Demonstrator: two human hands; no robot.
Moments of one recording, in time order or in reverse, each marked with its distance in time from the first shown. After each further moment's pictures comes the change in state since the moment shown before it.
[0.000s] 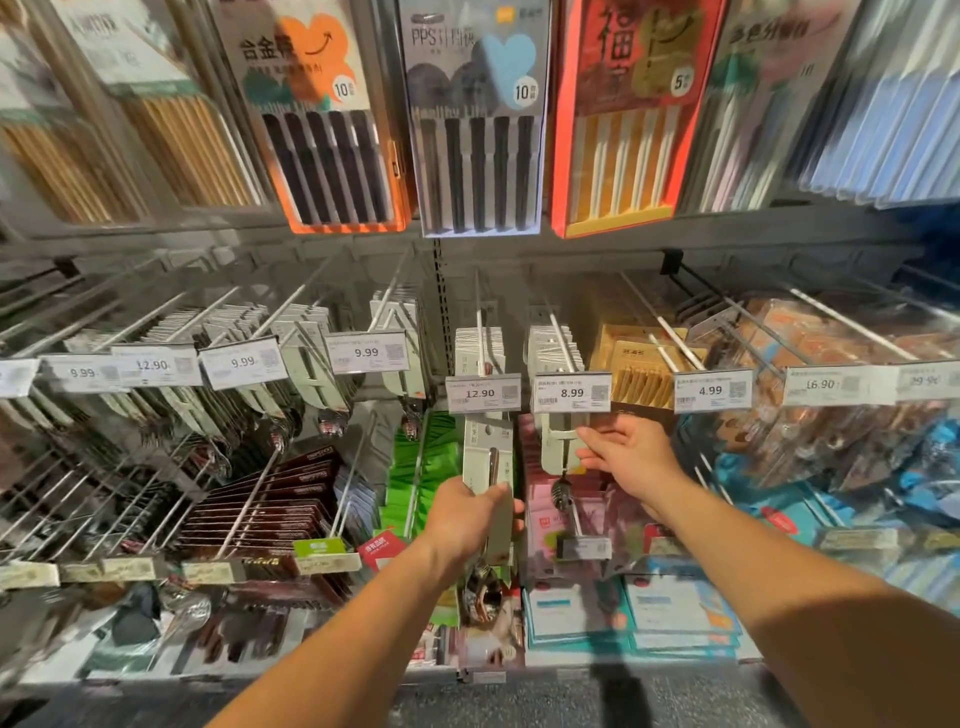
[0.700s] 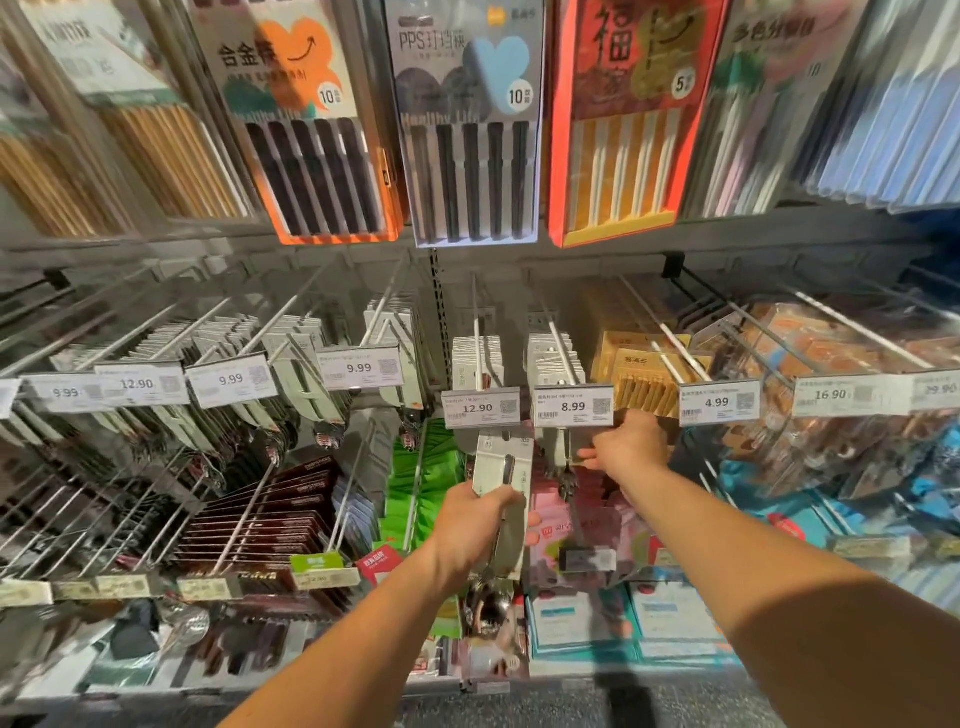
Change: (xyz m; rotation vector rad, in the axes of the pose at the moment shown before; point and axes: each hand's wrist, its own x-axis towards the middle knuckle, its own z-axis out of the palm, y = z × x) left_hand 0.008 0.009 0.005 0.026 -0.077 0.059; right_hand 0.033 -0.012 0.019 -0.161 0.256 0.161
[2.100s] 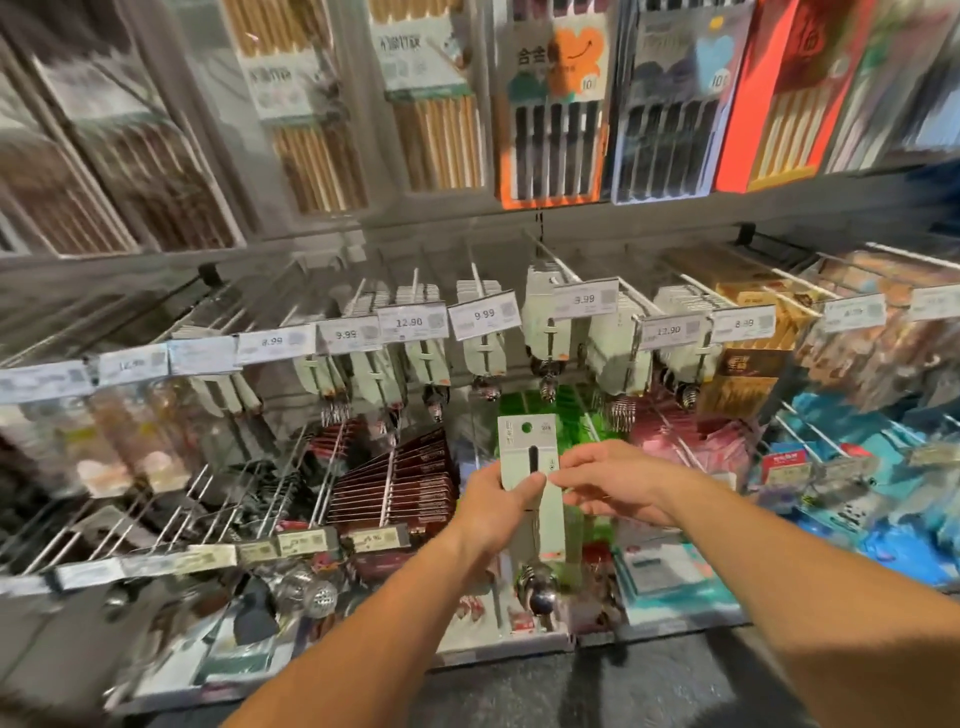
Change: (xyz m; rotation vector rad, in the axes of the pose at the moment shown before) left_hand -0.101 -0.068 -0.234 0.151 -0.038 0.215; right_hand -0.247 -0.019 0.161 0.005 -0.701 0.075
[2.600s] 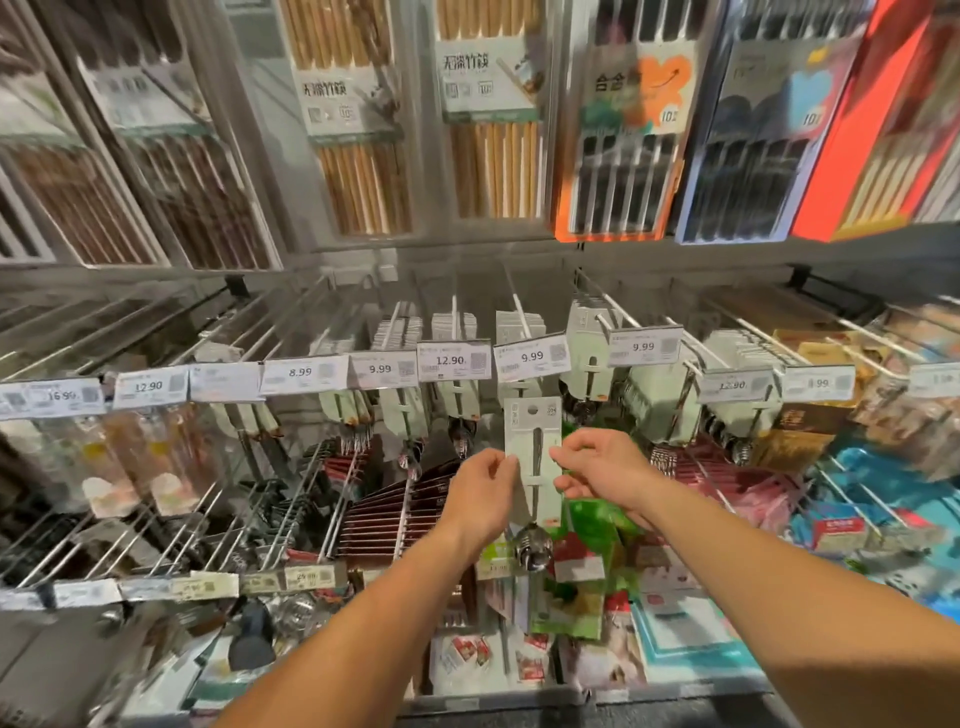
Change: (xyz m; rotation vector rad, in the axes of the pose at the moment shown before) left_hand 0.066 0.017 -0.055 0.221 0.194 0.131; right_hand 0.075 -0.052 0.022 0.030 0.214 -0.202
